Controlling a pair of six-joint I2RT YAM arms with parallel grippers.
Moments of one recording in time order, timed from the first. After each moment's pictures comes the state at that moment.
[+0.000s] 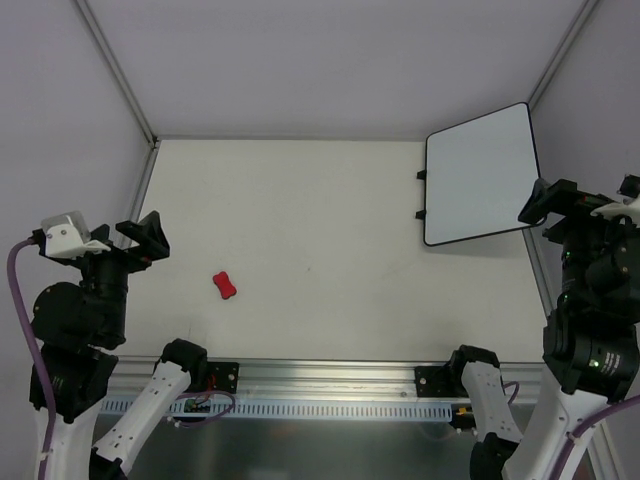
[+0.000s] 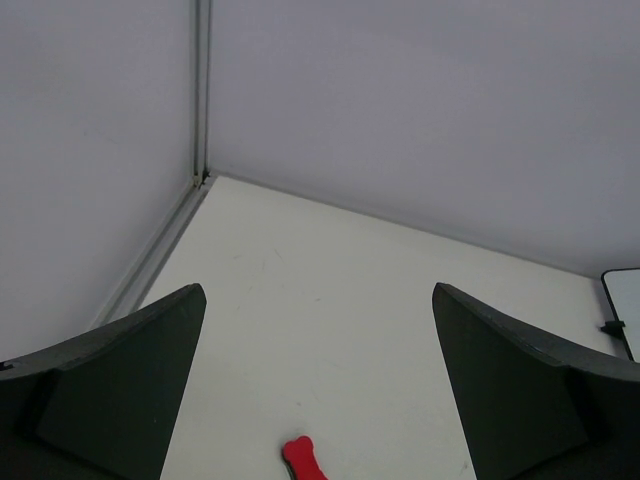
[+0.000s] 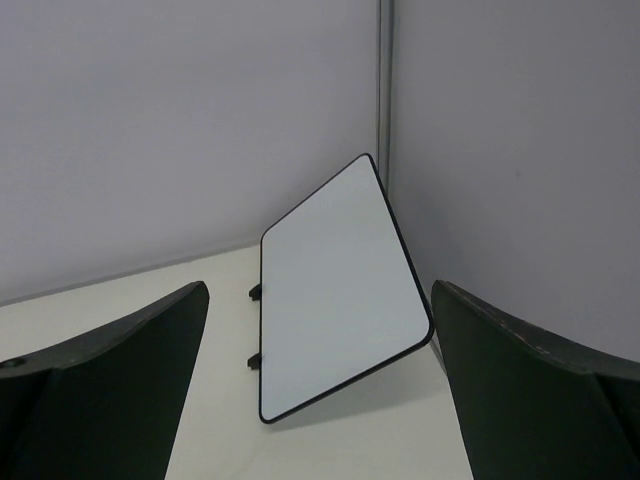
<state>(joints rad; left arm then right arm) -0.34 0.40 1.14 -0.64 -0.51 -0.18 -0.21 0.70 1.50 -0.72 0.04 0.09</state>
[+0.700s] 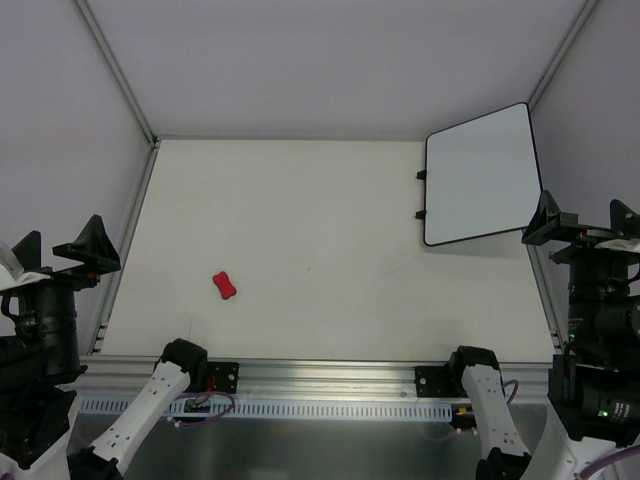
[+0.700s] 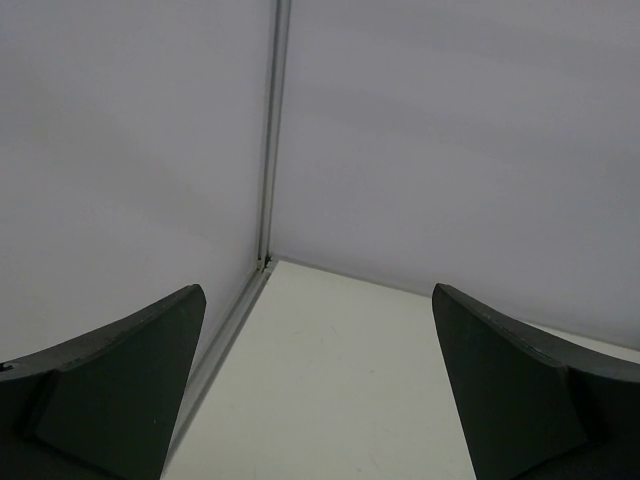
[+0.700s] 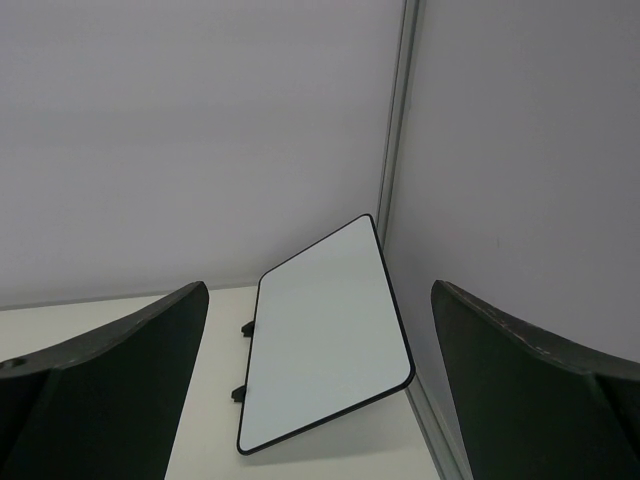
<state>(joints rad) -0.38 0.39 1.39 -0.65 -0.61 0.06 -0.12 0.59 1.52 -0.67 0.04 -0.05</state>
